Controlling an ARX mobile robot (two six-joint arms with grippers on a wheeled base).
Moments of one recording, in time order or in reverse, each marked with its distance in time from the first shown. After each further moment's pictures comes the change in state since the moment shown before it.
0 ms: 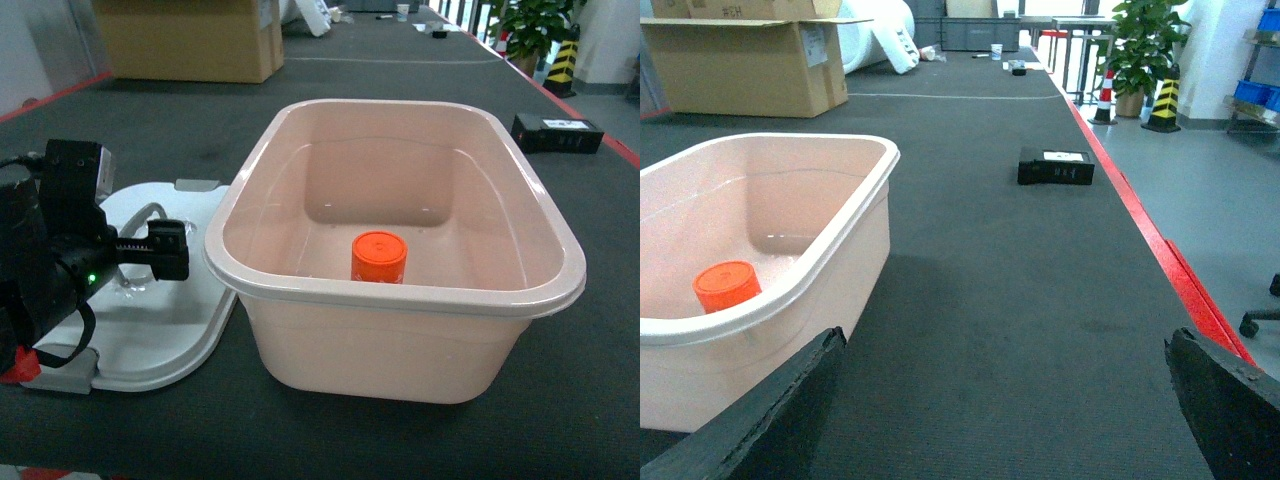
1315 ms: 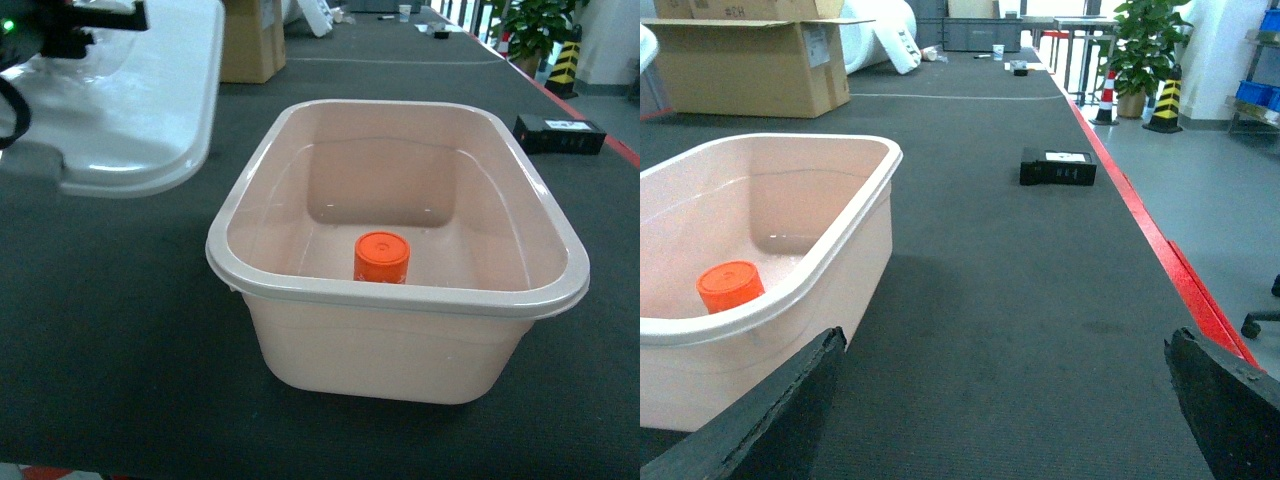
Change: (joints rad) left arm -0.089 -0.480 0.067 -0.258 -0.181 0.060; right arm 0.000 0.000 0.000 0.000 0.000 0.000
